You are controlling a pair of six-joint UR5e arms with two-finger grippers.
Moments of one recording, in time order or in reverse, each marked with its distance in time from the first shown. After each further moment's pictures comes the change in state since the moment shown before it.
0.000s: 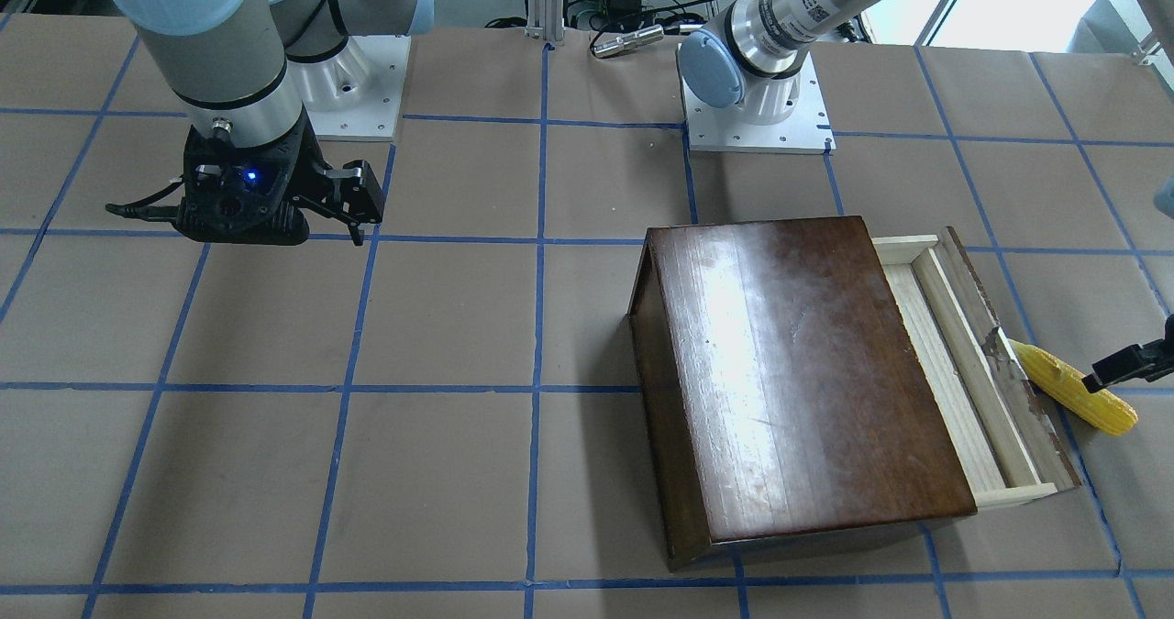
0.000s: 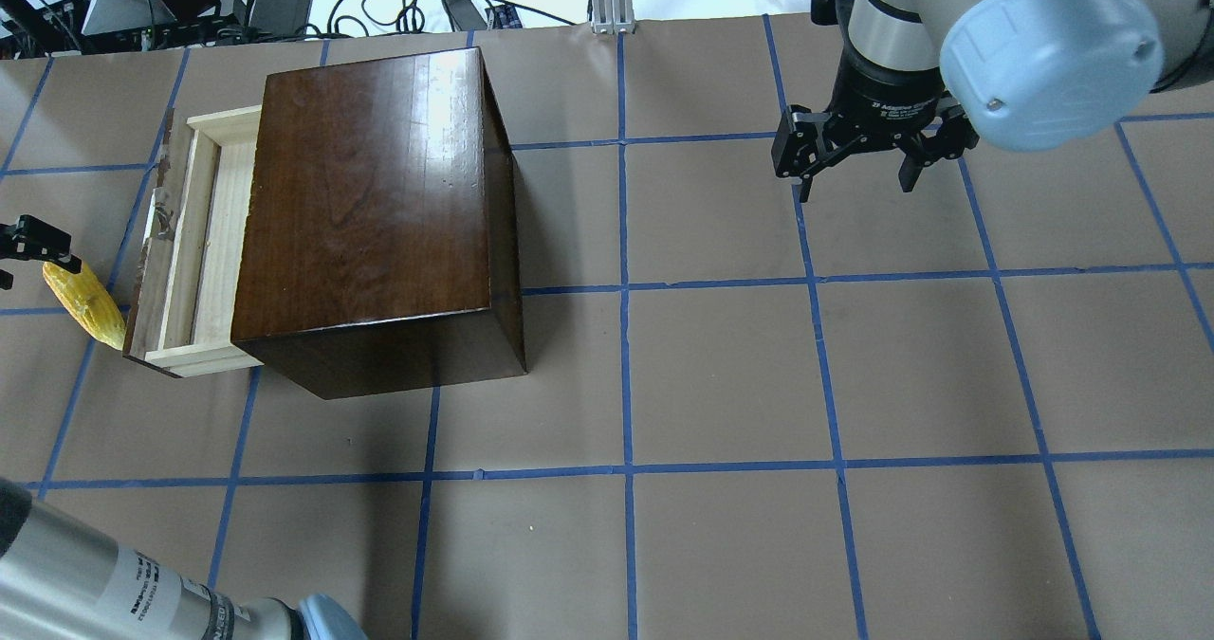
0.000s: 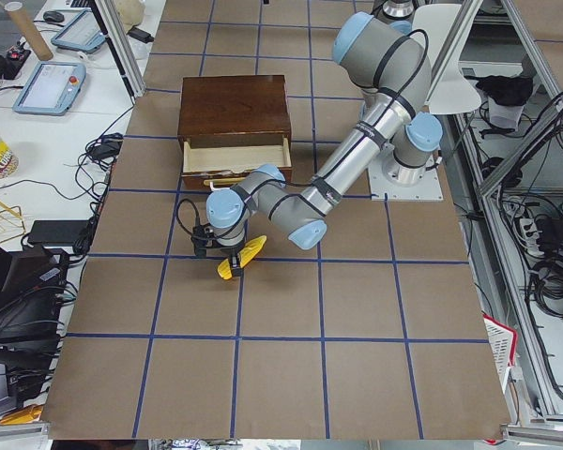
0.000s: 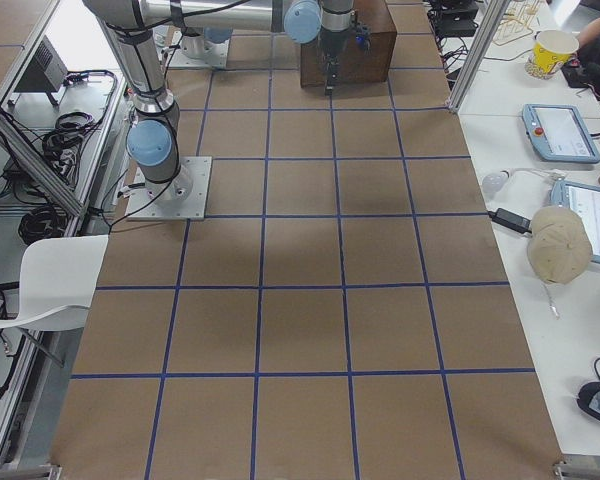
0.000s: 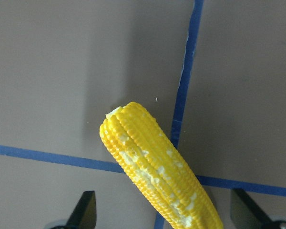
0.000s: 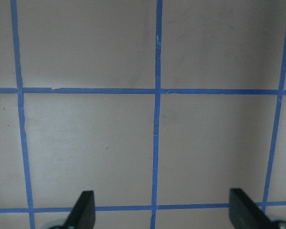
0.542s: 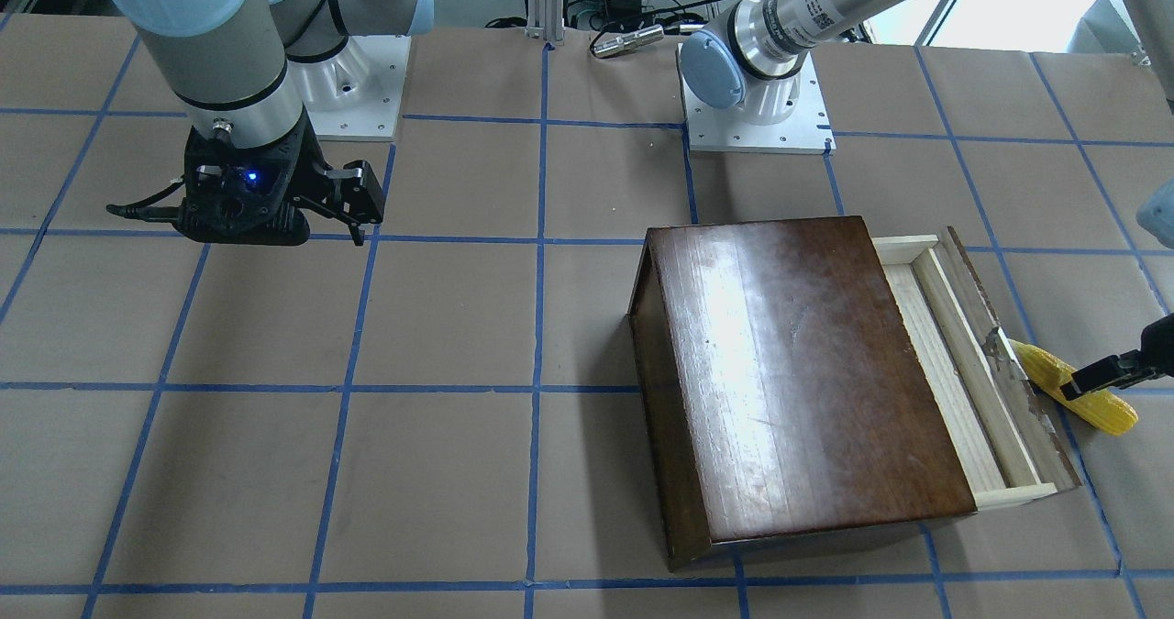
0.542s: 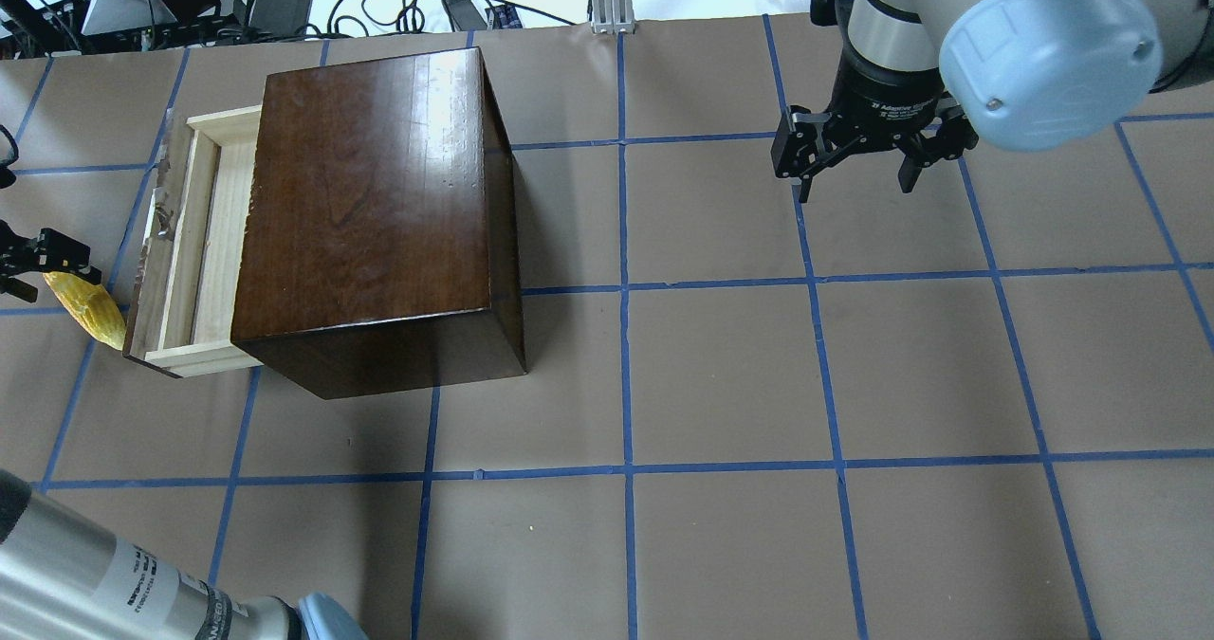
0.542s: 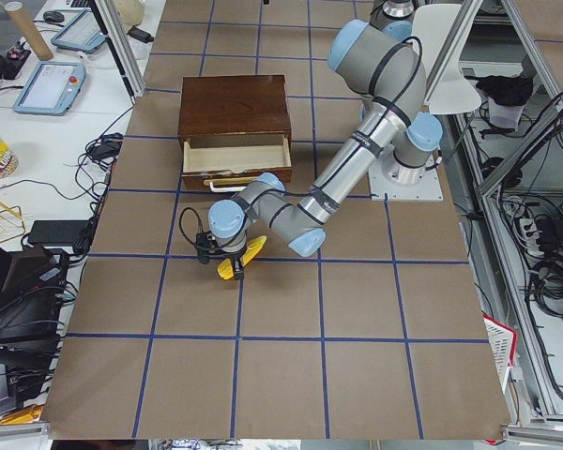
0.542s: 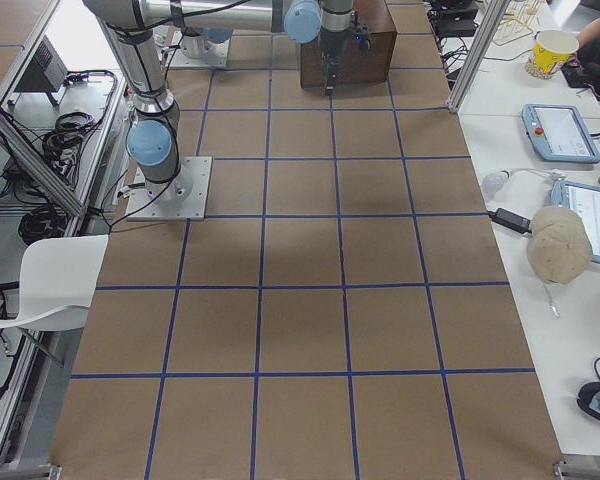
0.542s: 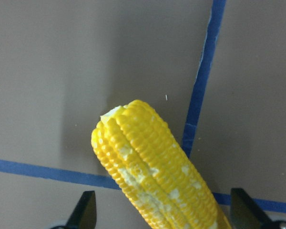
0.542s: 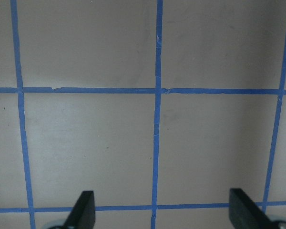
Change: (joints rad) left arm 0.003 -0.031 -0.012 0.008 -0.038 -0.012; right arm 0.000 0.000 0.000 0.001 0.001 0.000
